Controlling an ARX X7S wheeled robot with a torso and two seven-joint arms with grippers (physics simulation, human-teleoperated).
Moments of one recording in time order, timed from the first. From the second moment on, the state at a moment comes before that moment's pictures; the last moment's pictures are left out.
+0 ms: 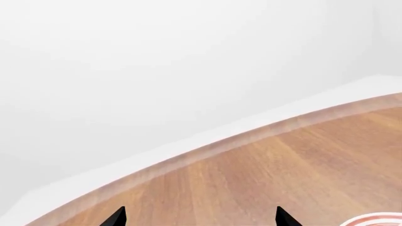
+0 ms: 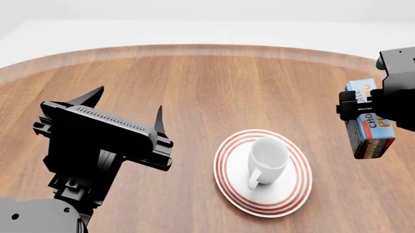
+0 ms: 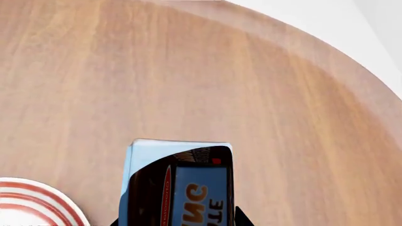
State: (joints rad) left arm -1.26 -1.01 1.30 0.81 -1.19 -0.34 -1.11; right arm 1.69 0.80 -1.70 0.72 1.56 0.60 0.21
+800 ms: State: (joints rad) left arm -1.24 -1.01 1.29 0.82 -1.18 -0.35 -1.12; right arm 1.50 0.79 -1.69 0.81 1.56 0.49 0.18
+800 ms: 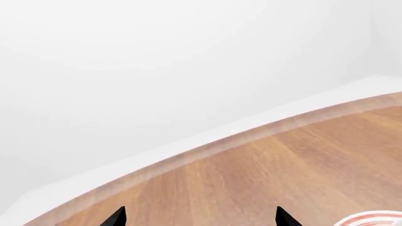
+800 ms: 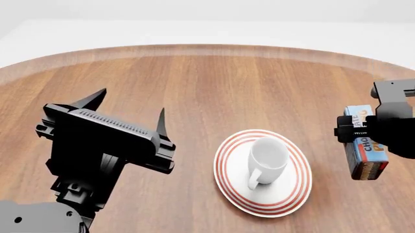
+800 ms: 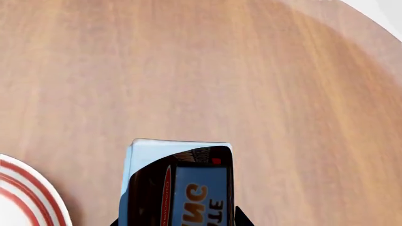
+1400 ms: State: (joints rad) left arm -1.24 -0.99 1.29 0.82 -1.17 -0.35 -1.13; right arm 1.41 0.78 -1.68 0.87 1.56 0.44 0.16
